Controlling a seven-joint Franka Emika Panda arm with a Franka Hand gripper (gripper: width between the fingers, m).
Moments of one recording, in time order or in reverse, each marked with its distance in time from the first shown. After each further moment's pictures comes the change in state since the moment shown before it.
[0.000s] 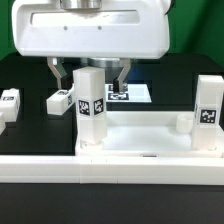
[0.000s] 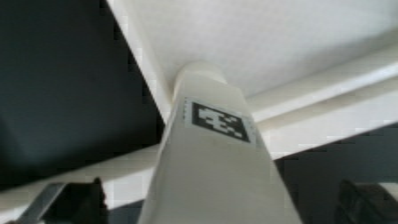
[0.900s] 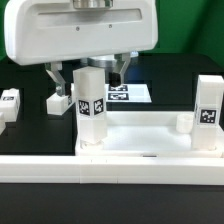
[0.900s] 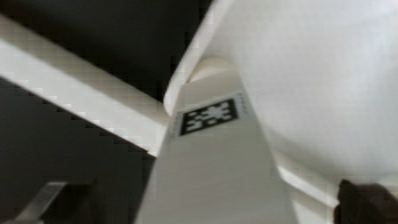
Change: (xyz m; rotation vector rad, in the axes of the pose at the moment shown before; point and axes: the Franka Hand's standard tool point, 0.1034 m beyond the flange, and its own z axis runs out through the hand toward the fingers) arm 0.001 0.004 0.000 -0.008 -0.003 -0.940
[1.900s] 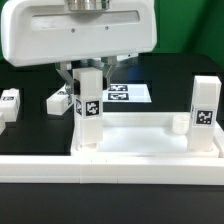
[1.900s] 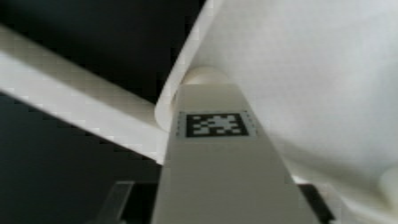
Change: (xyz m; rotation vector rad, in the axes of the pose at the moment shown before) arm 0.000 0.002 0.003 0.006 -0.004 0.315
